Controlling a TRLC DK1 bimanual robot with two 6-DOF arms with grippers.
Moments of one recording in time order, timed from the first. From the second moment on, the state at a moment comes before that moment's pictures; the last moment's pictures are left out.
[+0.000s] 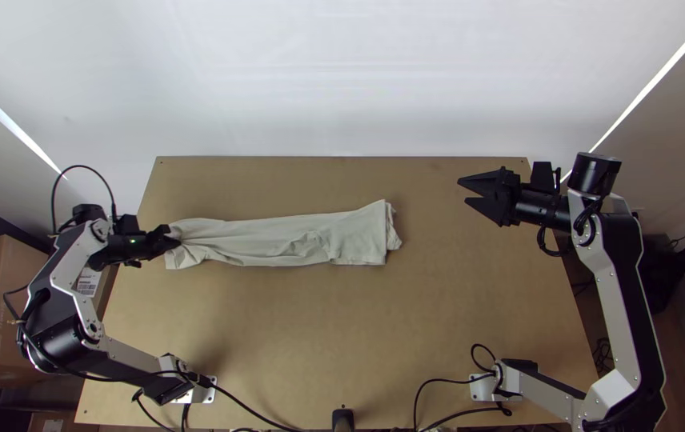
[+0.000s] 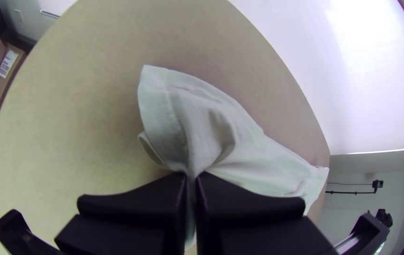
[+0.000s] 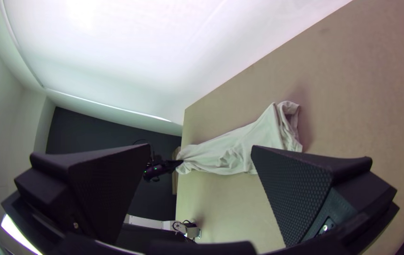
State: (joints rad) left arm 0.58 1.65 1.12 -0.74 0.58 0.06; right arm -0.05 1.23 1.33 -0.71 -0.93 0.67
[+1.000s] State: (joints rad) left arm -0.28 1.55 1.65 -0.88 0.51 -0.32; right arm -0.15 1.24 1.28 -0.70 -0.92 0.64
